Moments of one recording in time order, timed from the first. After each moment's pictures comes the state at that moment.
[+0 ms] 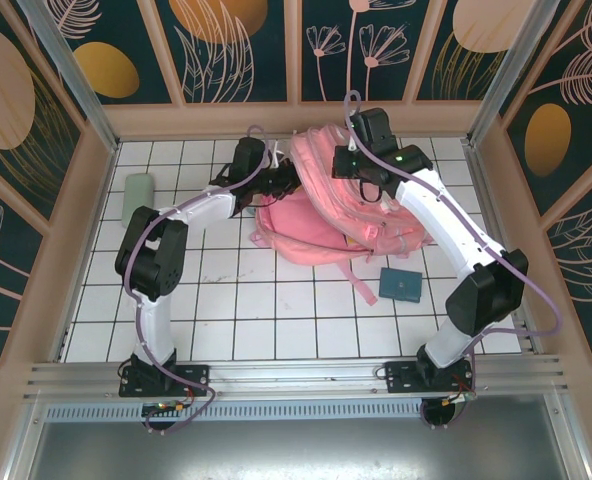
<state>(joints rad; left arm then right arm) -0.46 2.01 1.44 0.15 0.67 -1.02 0.50 1.64 1.66 -0.74 0.05 0.38</state>
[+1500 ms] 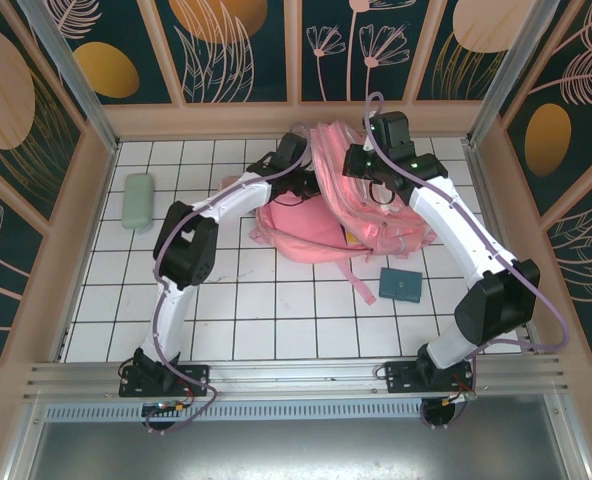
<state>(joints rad) -0.59 2.23 1.85 -0.32 0.47 -0.71 0.41 1.56 1.53 -0.62 -0.06 0.45</state>
